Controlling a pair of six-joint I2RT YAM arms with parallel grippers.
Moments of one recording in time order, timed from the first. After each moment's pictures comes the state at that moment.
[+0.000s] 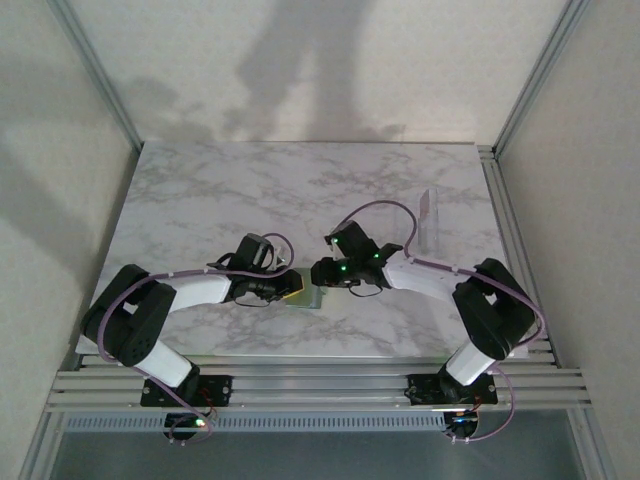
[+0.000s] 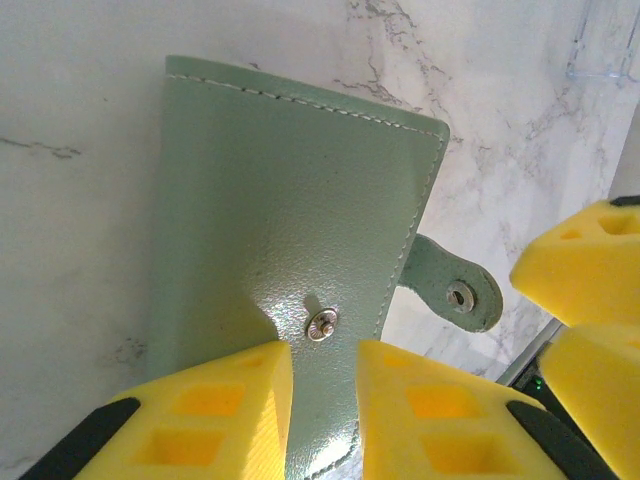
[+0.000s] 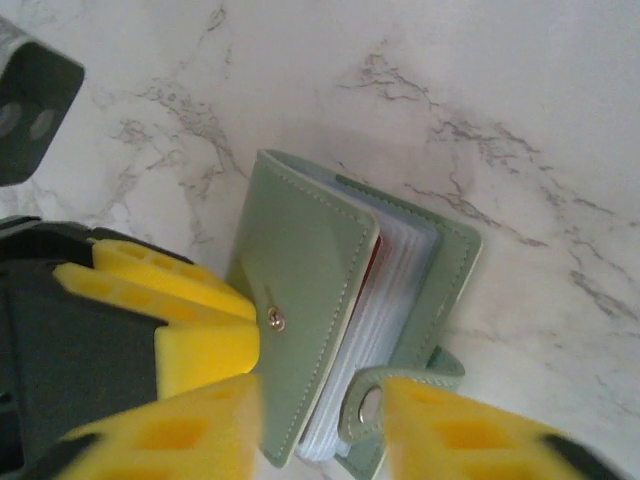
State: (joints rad) left arm -0.50 1.55 0.61 0.02 0.54 -0.85; right arm 0.79 1.64 0.94 -0.26 -0.29 0.65
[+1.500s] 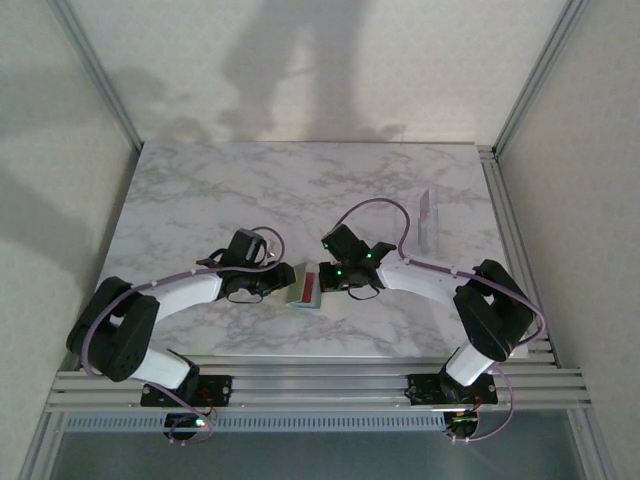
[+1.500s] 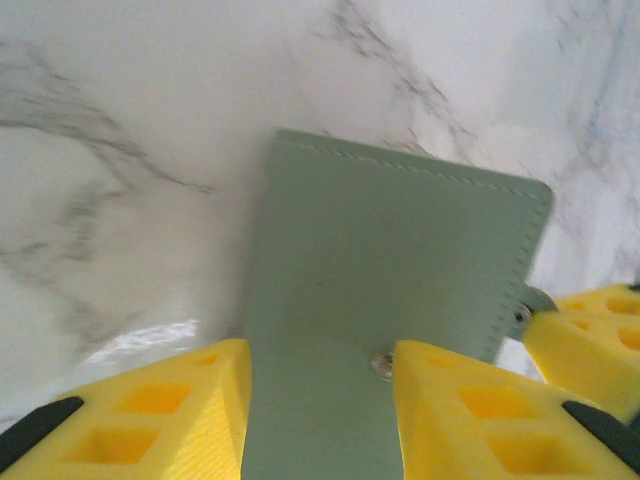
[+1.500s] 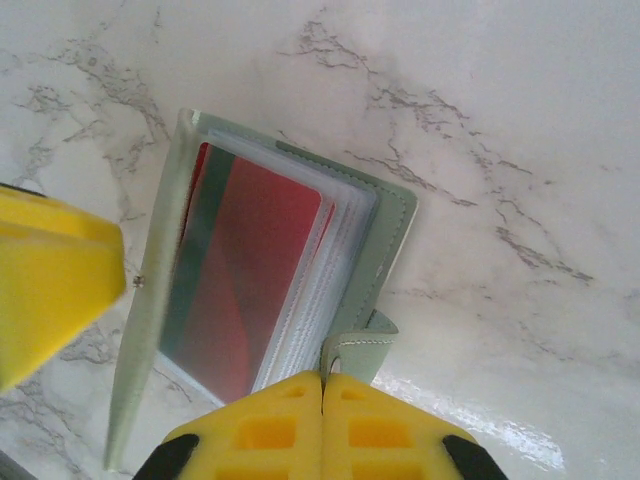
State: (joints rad) left arm -0.46 1.45 0.64 -0.14 0.40 -0.81; right arm 0.85 1.62 1.00 -0.42 -0.14 0.62
